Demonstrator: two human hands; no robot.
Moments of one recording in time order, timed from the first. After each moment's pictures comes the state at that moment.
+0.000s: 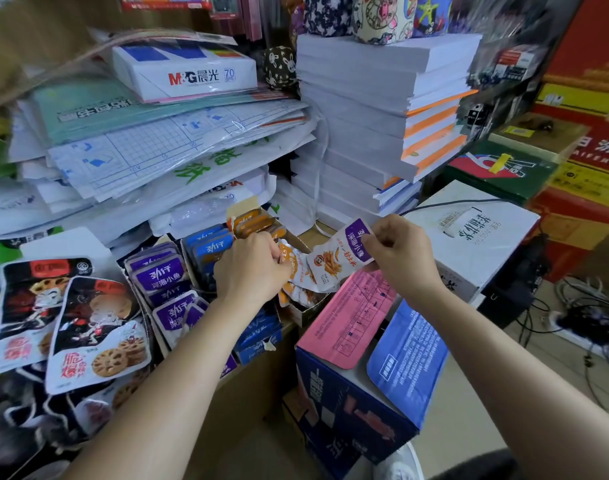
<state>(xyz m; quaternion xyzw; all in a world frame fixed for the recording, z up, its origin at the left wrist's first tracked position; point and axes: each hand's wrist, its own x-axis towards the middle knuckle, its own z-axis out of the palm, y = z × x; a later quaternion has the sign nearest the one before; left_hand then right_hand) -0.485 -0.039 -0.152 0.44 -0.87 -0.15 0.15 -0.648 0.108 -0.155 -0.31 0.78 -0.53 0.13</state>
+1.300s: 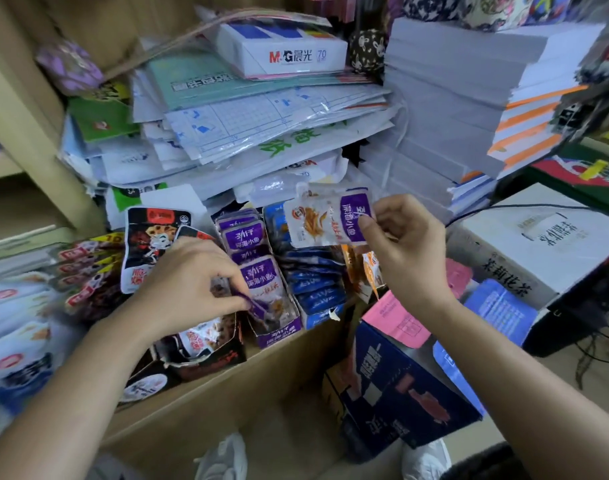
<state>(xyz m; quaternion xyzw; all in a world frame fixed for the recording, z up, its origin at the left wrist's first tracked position) -0.286 -0.071 -0.126 0.29 -0.94 -0.14 0.11 -0.538 0.072 -0.135 -0.44 0.60 -0.66 0.10</state>
